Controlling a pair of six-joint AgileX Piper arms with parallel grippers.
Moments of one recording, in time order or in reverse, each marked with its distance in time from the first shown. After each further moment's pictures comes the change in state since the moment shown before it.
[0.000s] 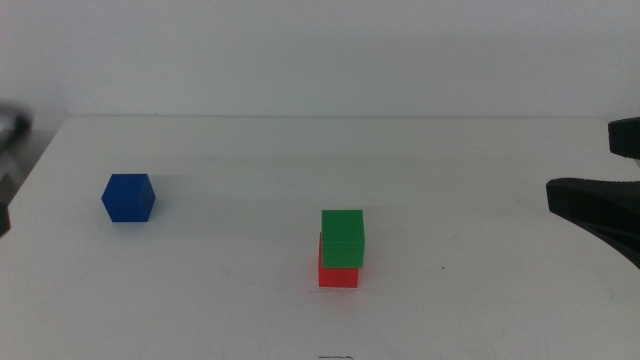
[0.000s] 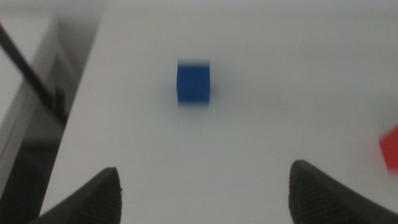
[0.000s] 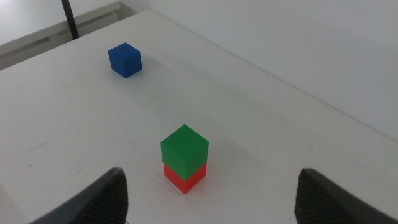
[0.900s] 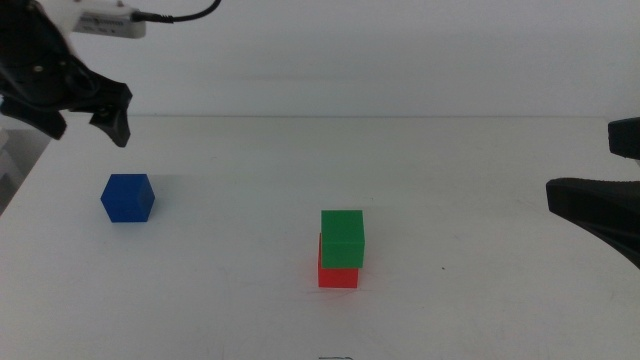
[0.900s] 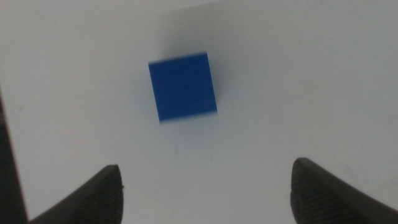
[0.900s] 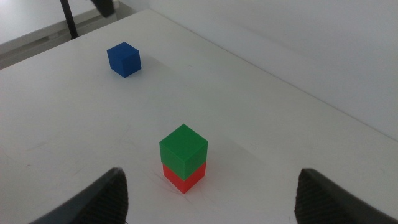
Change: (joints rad) left arm 0.011 1.189 -0.936 -0.021 0.414 0.222; right arm 0.000 0.000 0.000 0.000 0.000 -0.001
